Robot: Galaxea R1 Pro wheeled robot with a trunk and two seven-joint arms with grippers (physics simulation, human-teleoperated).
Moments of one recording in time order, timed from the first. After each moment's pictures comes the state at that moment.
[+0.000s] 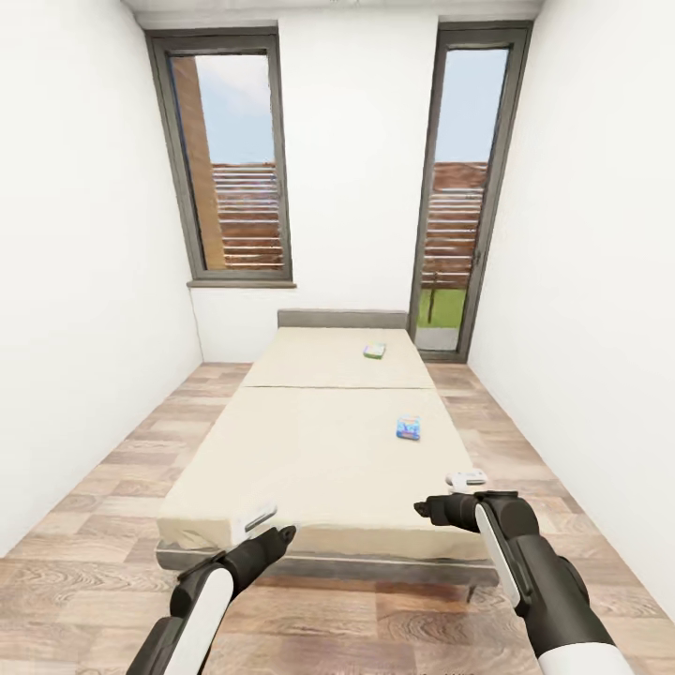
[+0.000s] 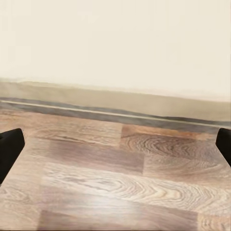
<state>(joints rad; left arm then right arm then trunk) -0.22 -0.10 -0.11 -1.33 0.68 0.59 0.34 -0.45 -0.02 0.00 -1.26 0.00 0.94 0.18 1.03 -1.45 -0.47</state>
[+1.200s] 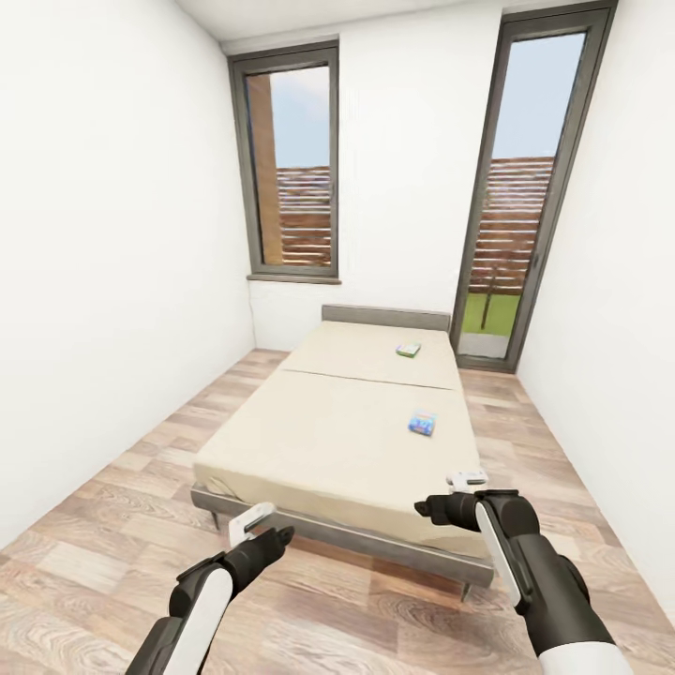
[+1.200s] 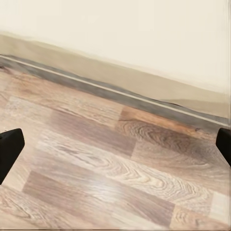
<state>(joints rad) -0.22 -0.10 -0.11 -1.33 0.68 0.59 0.35 -0.46 -0.02 0.00 -1.27 0.00 0.96 0.17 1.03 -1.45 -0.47</state>
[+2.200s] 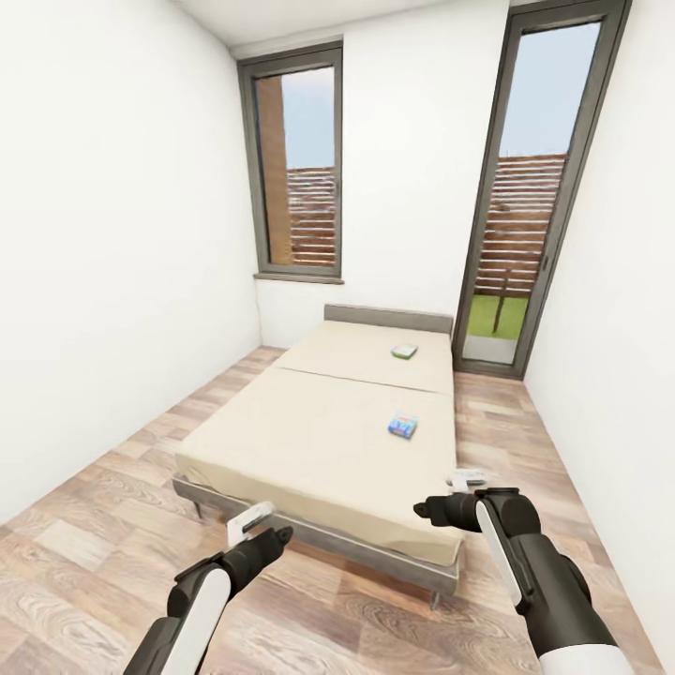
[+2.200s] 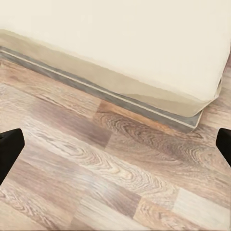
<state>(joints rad) -0.22 -0.09 -0.11 -1.32 0.68 0.59 0.35 -0.45 -0.02 0.01 -1.30 -0.01 1.01 0.18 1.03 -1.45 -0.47</state>
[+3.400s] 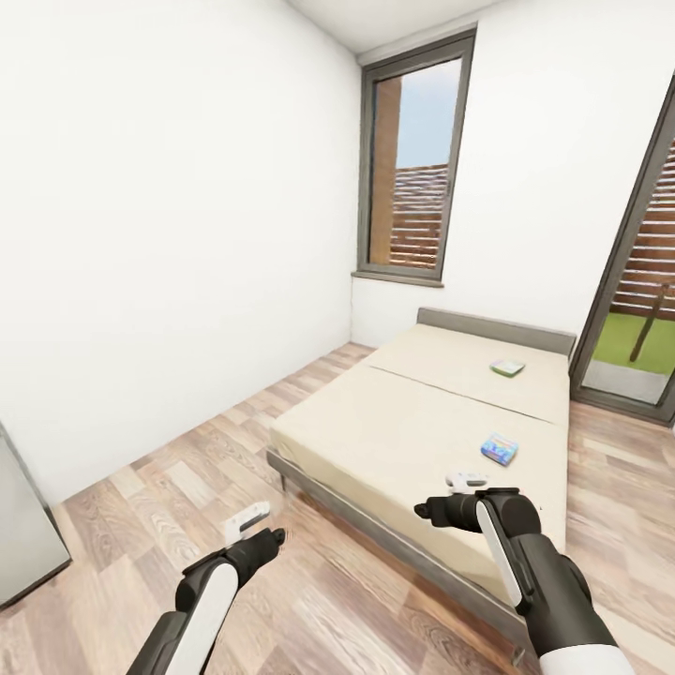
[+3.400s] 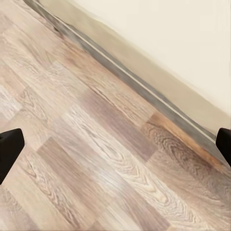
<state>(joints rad) -0.24 -0.10 -0.15 -1.35 0.69 0.59 0.54 -0.45 -0.02 0.01 -1.30 -0.01 1.02 0.17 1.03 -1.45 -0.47</state>
